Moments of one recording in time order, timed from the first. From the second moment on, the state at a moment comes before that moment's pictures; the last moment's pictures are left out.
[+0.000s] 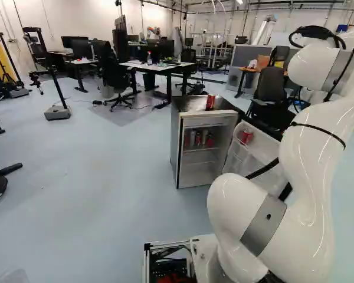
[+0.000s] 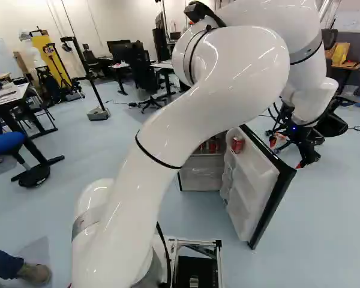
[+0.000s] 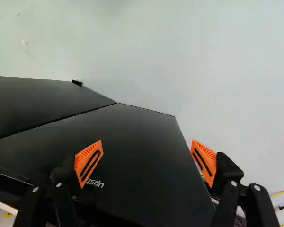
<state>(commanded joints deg) -56.0 -43.8 -93.5 10.0 -41.1 0.0</state>
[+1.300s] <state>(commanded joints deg) -54.9 -38.7 -85.2 10.0 -43.5 0.0</state>
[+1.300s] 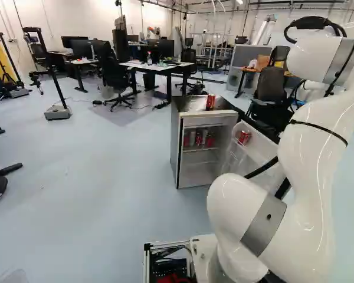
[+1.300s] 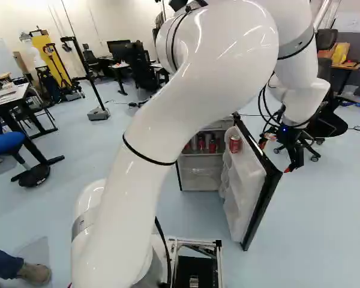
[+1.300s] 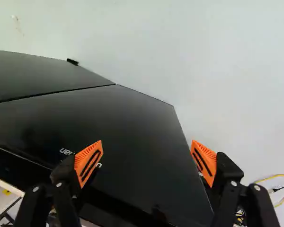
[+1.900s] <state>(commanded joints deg) -53.9 -35.8 -80.6 10.0 -43.5 0.0</state>
